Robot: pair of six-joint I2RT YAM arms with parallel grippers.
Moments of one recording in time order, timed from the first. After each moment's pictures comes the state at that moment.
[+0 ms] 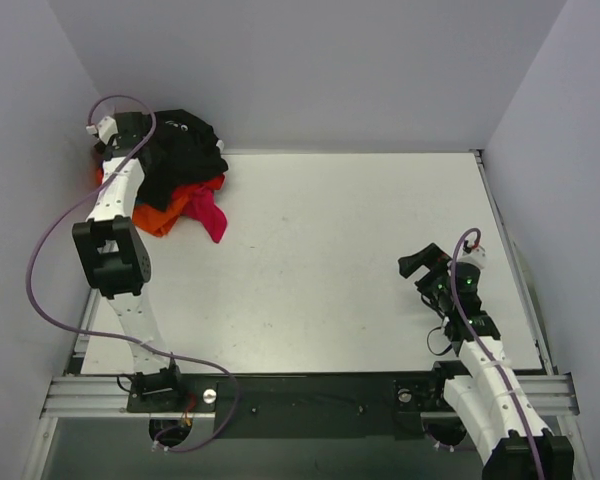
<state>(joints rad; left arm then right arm) 0.13 2.07 1.90 -0.53 -0.29 -0.80 0.03 0.69 0.27 -0.06 -0.02 0.70</state>
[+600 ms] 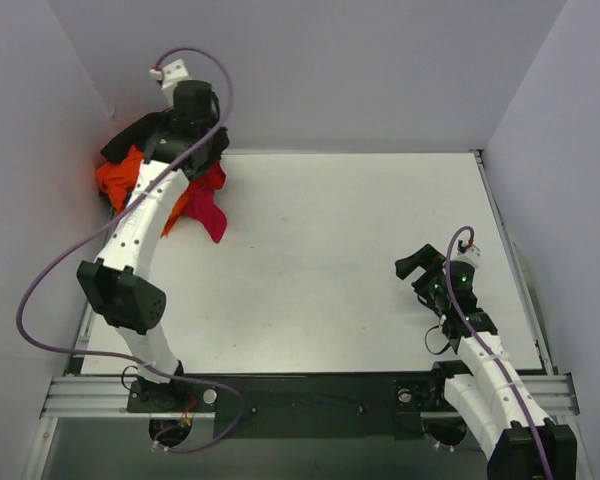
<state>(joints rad) -0.21 1.83 2.01 -0.64 -0.47 -0.58 0.07 0.74 0.27 -0.05 0.00 0.70</state>
